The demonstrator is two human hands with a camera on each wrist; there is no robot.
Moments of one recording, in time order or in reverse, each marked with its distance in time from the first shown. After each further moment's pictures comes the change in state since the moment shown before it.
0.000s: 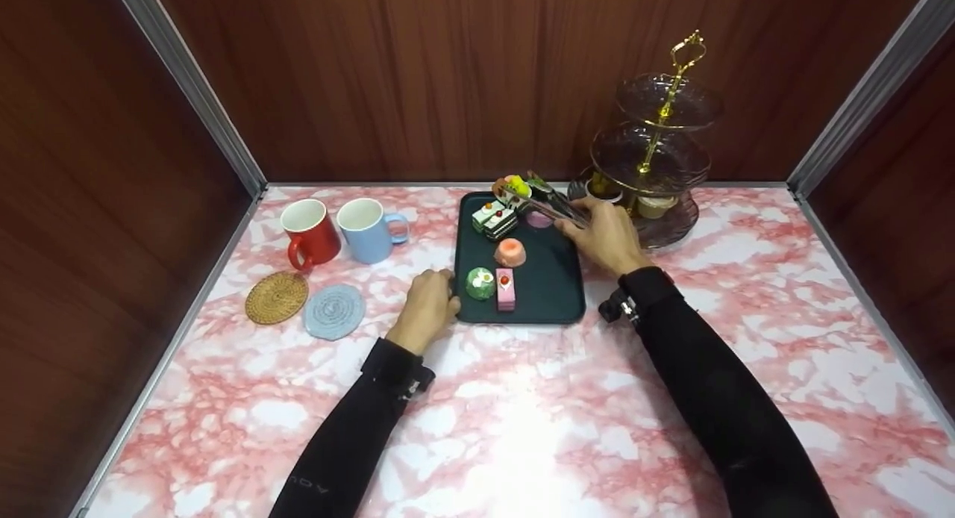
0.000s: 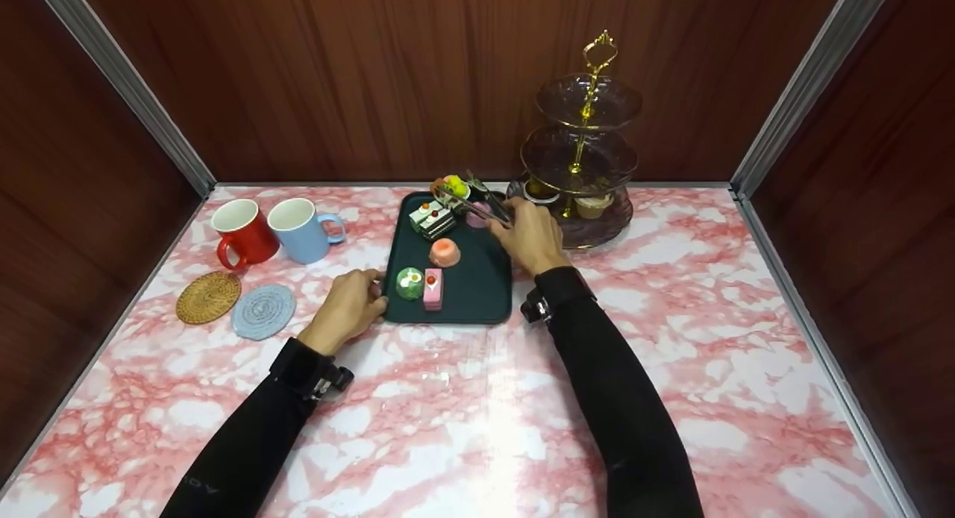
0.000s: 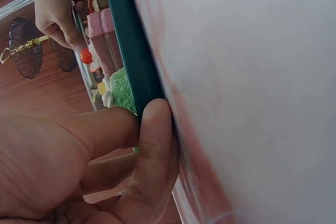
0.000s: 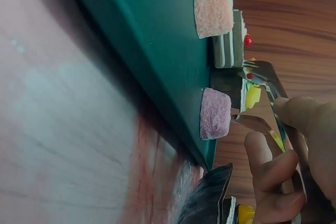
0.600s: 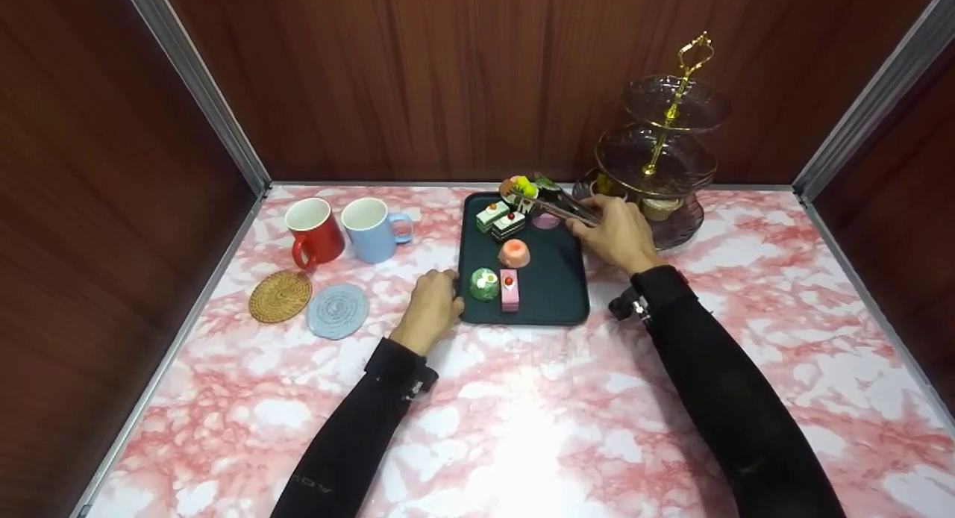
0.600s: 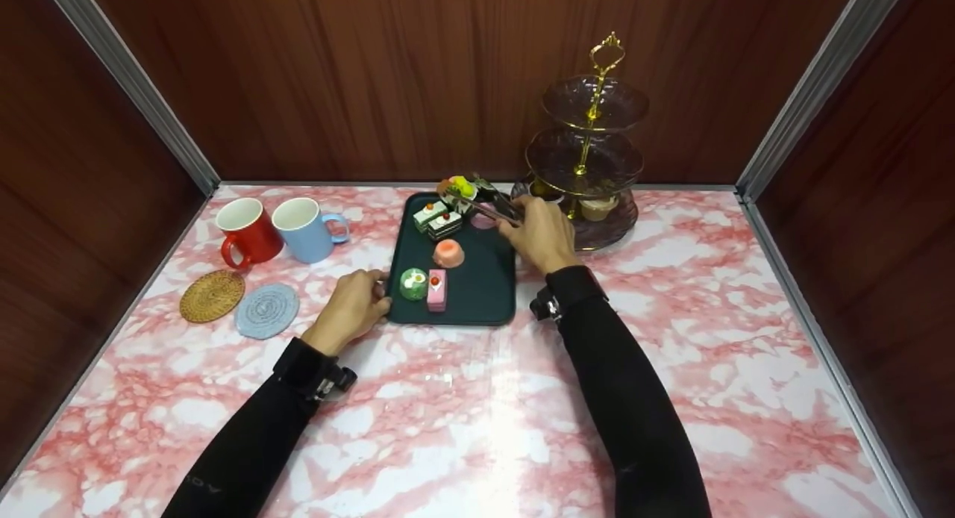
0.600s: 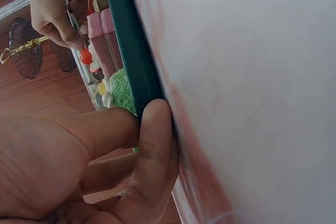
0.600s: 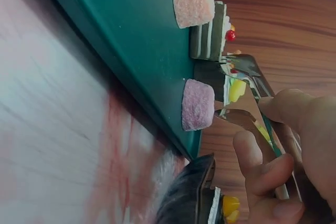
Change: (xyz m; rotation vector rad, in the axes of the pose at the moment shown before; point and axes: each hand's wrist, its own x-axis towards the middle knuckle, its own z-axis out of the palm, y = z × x) left_hand 0.000 -0.002 0.001 -0.016 0.009 -0.011; right_hand 0.002 -0.001 -0.014 -0.056 -0.036 0.008
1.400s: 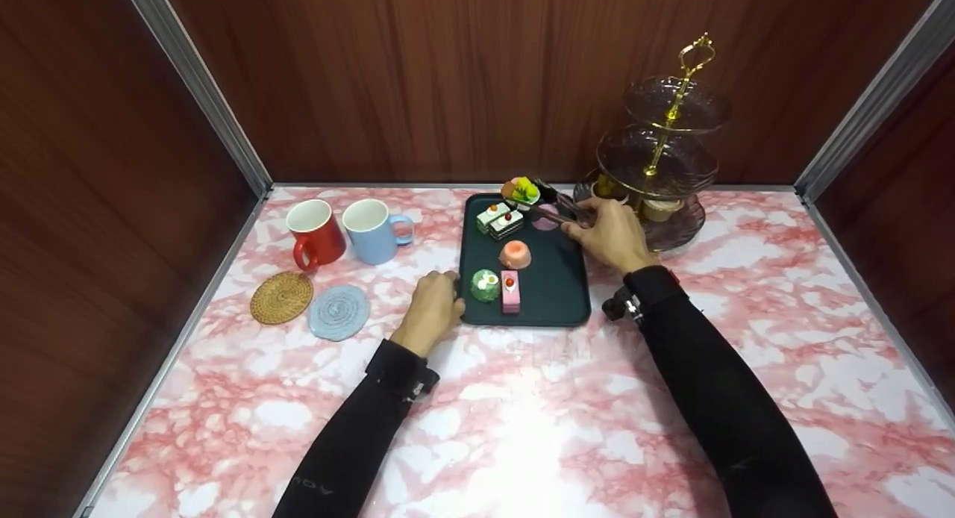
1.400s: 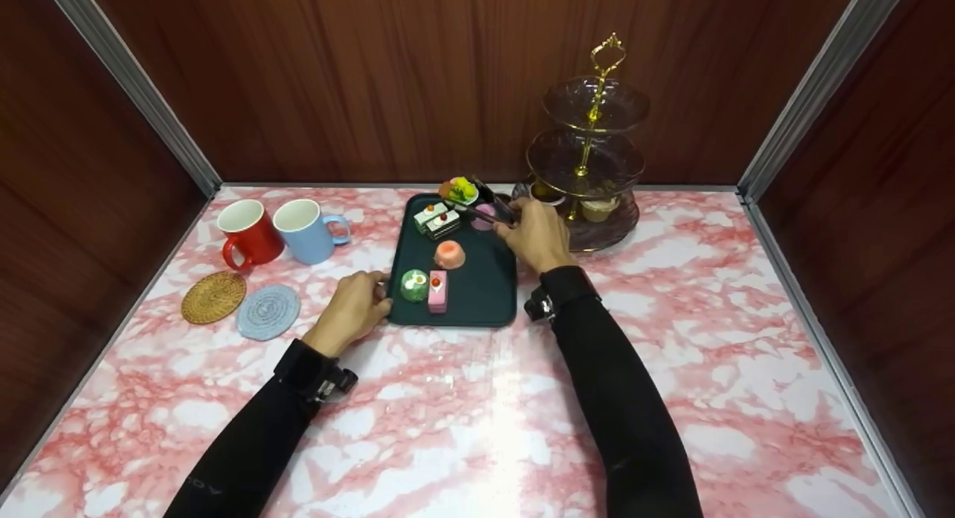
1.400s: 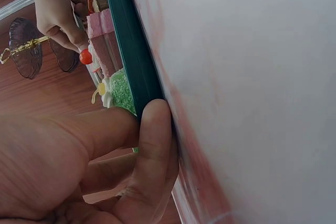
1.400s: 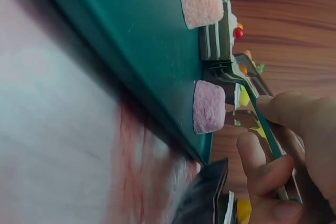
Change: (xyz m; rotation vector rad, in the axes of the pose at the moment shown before) left_hand -0.001 -0.001 -0.001 0.013 0.011 0.019; right_hand 0.004 0.001 0.014 0.038 0.021 -0.001
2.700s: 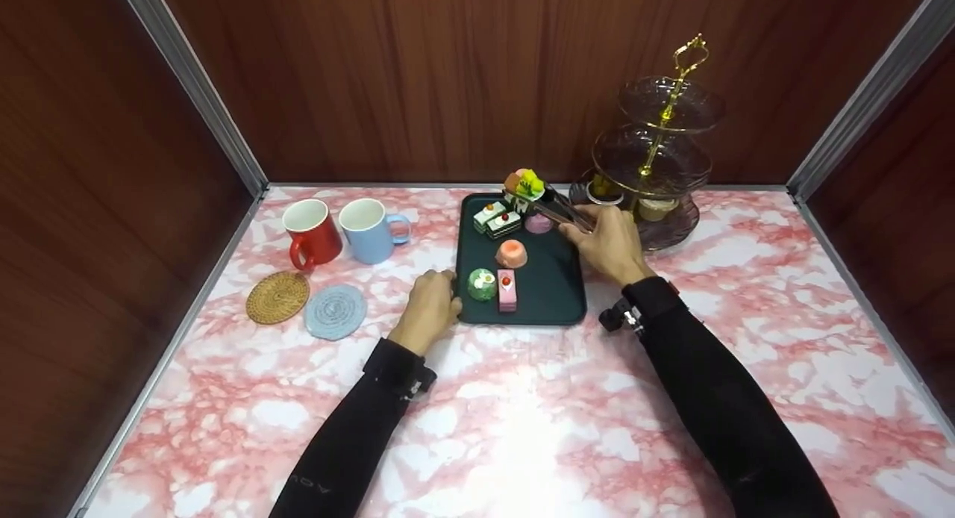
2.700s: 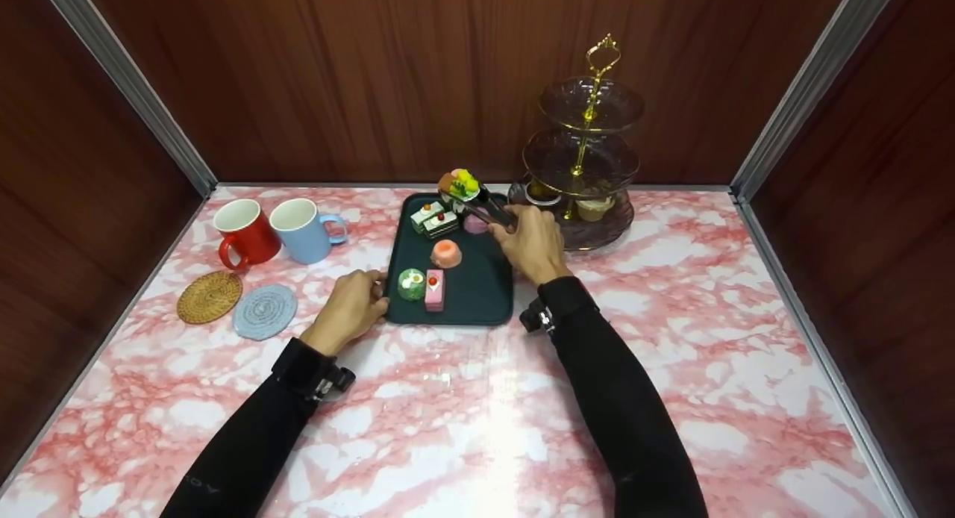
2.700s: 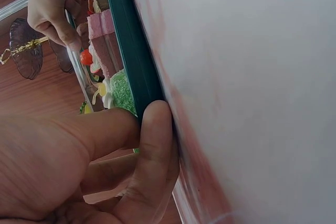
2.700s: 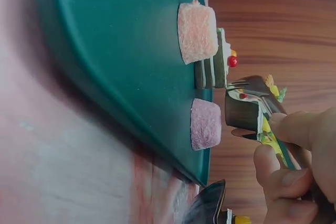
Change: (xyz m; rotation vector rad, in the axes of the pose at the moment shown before) left_hand 0.000 0.001 0.000 -0.007 -0.001 -0.001; right_hand -0.016 -0.008 -0.003 0.043 0.103 -0.040
